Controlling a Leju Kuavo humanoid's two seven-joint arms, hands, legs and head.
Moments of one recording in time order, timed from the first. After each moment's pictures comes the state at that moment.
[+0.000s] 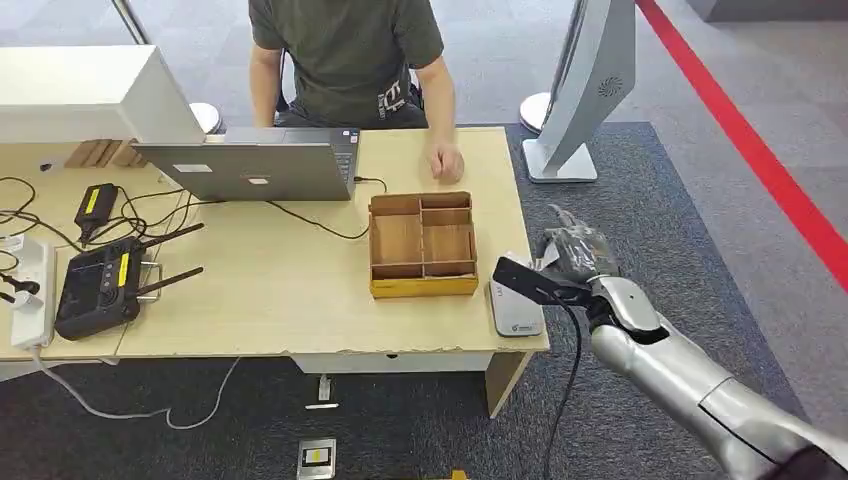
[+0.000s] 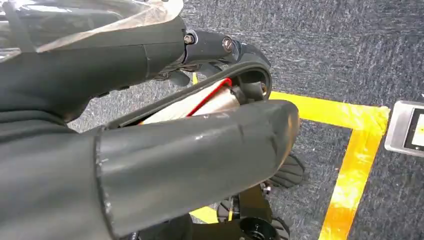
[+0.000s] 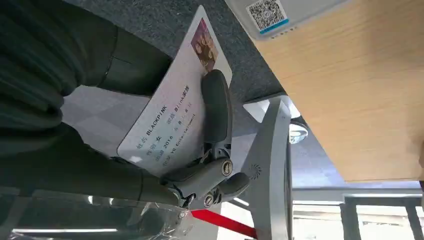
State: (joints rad) left arm -0.09 0.05 -0.68 -0.21 0.77 0.25 -0.13; right arm -0.58 -0.53 0.85 -1.07 0.55 -0.24 0.37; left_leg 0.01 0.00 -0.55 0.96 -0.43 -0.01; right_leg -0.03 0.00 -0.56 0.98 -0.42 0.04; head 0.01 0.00
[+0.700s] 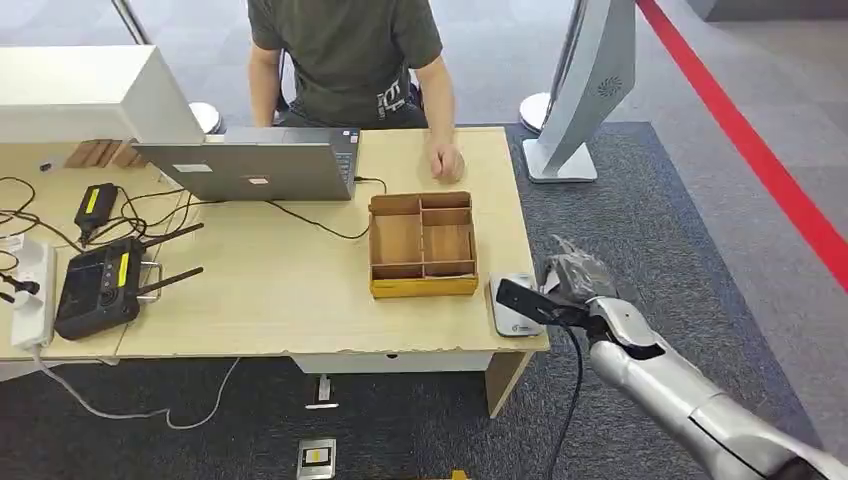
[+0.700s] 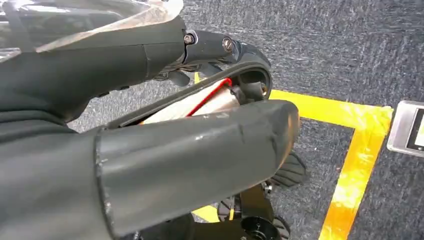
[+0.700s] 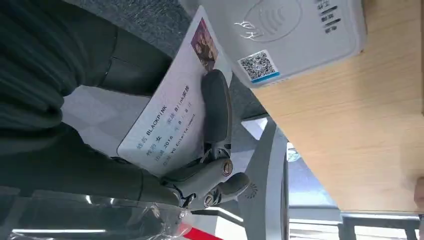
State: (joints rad) left arm -0.09 0.05 -0.69 -0.21 0.79 0.25 -0.13; right arm -0.56 -0.48 0.84 -1.02 0.55 -0.23 0.34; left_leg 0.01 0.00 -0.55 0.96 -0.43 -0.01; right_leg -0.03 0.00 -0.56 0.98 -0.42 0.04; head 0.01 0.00
